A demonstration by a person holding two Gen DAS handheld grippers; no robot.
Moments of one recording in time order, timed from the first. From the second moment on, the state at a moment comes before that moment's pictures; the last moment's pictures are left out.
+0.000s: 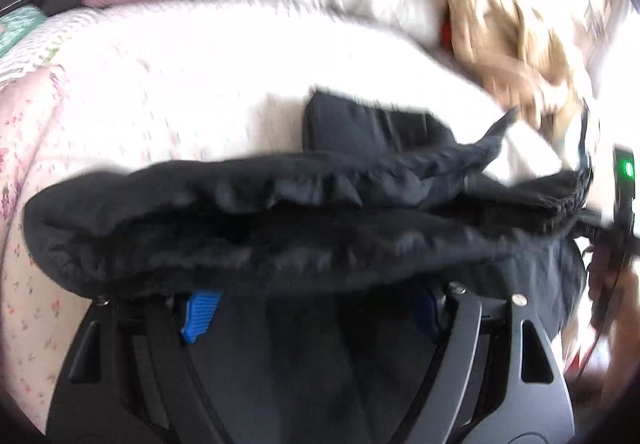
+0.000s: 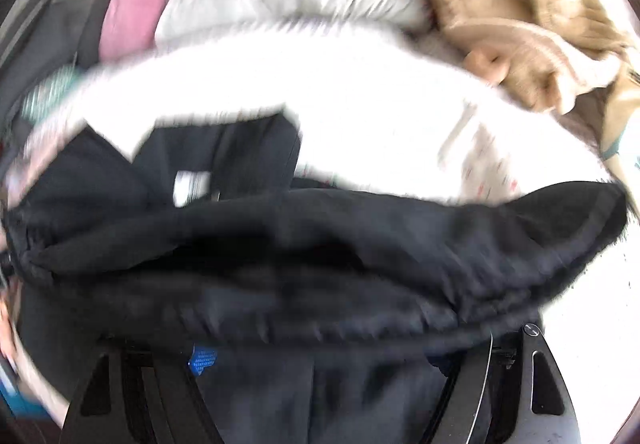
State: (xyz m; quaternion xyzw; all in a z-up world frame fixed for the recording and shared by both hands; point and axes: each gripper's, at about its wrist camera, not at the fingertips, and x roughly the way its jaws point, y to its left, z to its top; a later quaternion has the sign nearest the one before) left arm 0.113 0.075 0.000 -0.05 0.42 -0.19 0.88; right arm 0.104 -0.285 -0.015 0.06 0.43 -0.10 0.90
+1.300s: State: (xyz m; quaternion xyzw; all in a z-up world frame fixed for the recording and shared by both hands) left arm 0.185 0.155 -0.083 -0.18 0.44 0.00 0.88; right arm 0.122 -0.429 -0.069 0.10 0.40 -0.23 0.88
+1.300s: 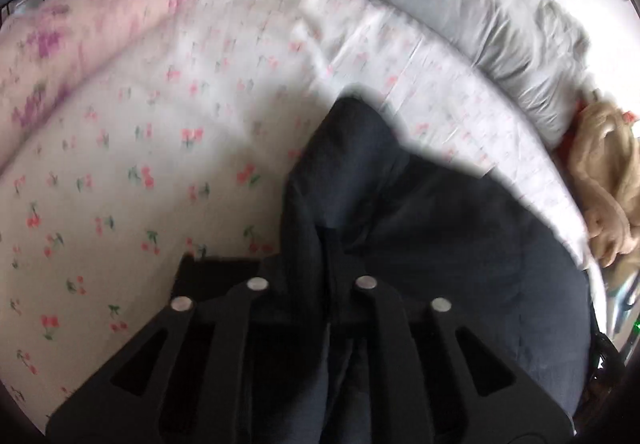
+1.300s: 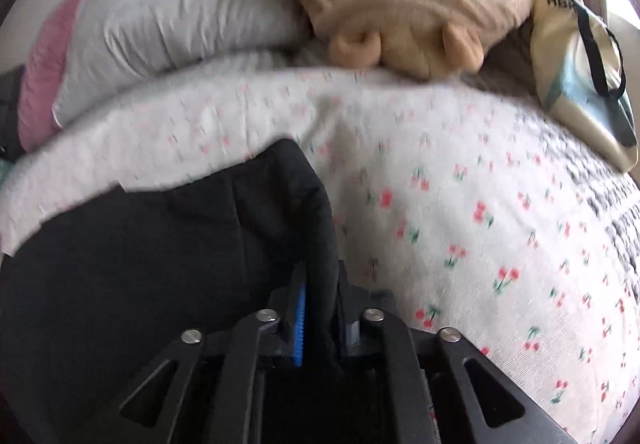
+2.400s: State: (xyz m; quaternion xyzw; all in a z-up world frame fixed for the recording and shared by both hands) left arm 0.114 0.145 -0.017 -0.14 0.41 -0.03 0.90; right arm 0.077 -0.391 -0.026 0.07 0.39 -0.17 0.90
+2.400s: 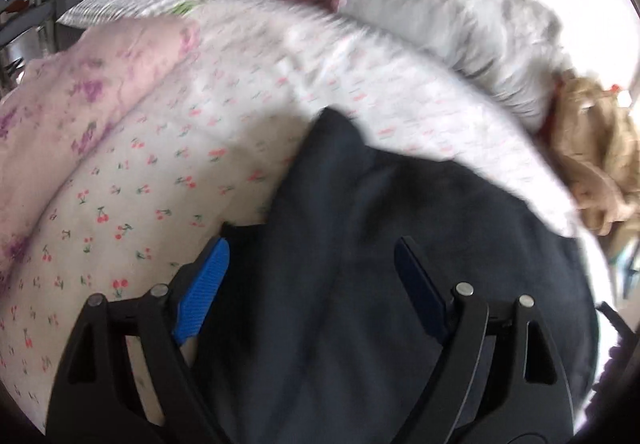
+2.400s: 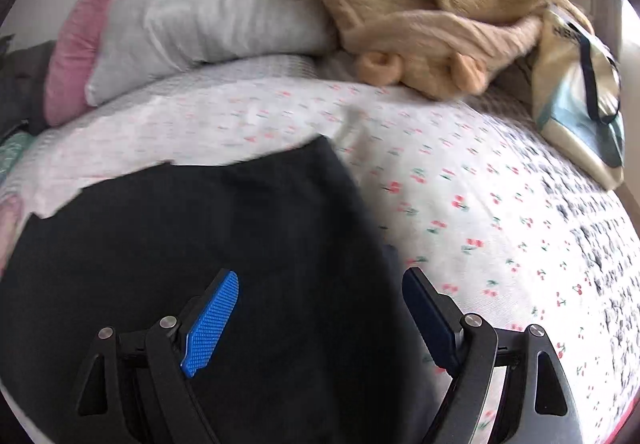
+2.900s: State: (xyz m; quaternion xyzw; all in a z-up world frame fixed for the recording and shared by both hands) left arm 0.057 0.097 -0.050 -0.11 0.54 -0.11 0.83; right arm 0.064 -0.302 -0.087 0.00 0.53 -0.07 0.84
